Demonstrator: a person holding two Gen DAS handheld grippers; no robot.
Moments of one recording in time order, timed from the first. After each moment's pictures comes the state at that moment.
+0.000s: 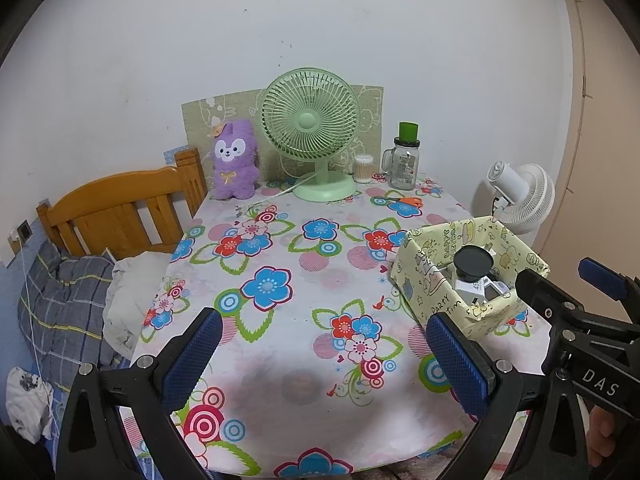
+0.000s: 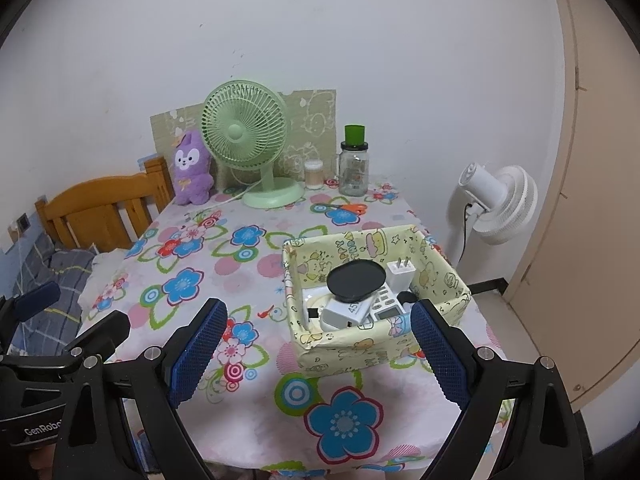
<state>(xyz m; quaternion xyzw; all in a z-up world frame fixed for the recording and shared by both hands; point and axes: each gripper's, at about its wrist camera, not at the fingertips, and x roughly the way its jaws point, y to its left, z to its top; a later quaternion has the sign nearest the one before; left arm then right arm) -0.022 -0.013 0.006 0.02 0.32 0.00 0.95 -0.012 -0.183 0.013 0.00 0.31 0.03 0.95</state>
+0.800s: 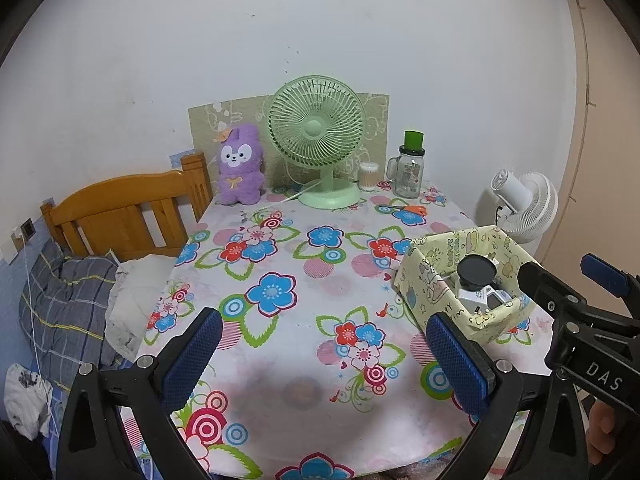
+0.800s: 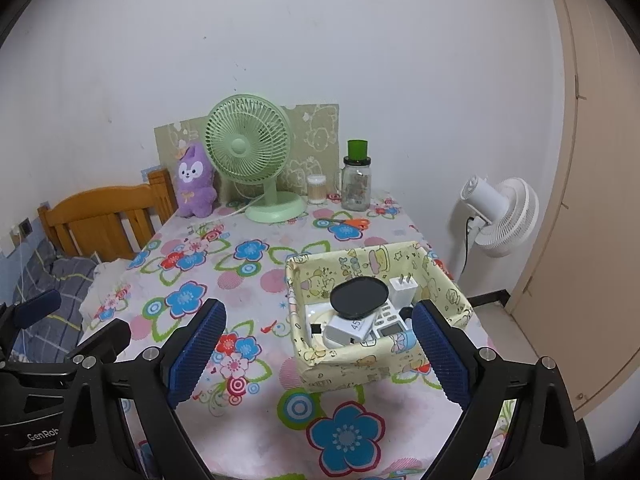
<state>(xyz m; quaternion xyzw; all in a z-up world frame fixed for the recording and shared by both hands) -0.022 -0.011 0.010 0.01 0.30 0.00 0.95 -0.013 -0.180 0.019 0.00 0.28 0.03 0.96</state>
